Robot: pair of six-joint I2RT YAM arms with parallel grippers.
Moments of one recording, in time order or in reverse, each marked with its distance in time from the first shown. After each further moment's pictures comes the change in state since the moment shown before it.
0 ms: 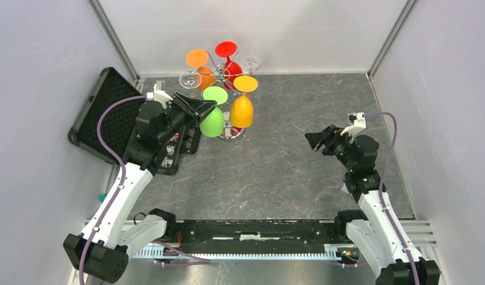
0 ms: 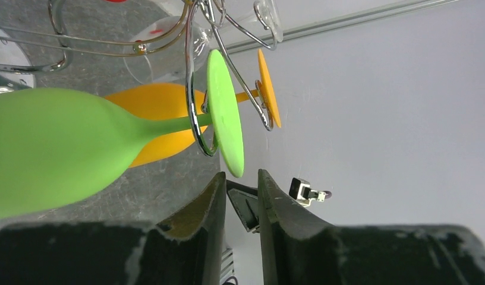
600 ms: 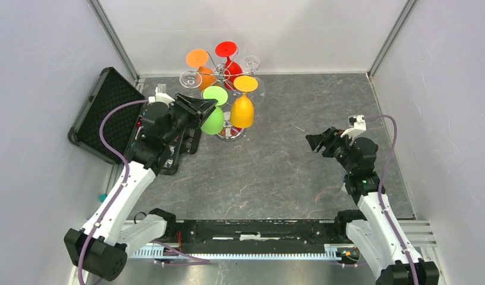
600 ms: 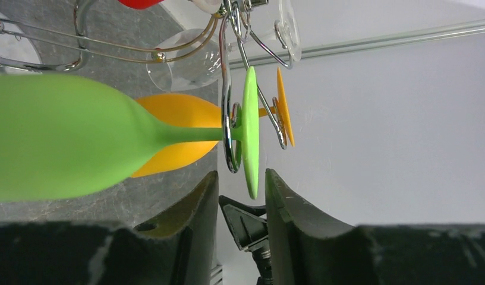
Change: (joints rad) left arm -0.041 0.019 -0.035 0.037 -0.108 -0.073; right arm 0.000 -0.016 -0.031 0.005 0.026 0.000
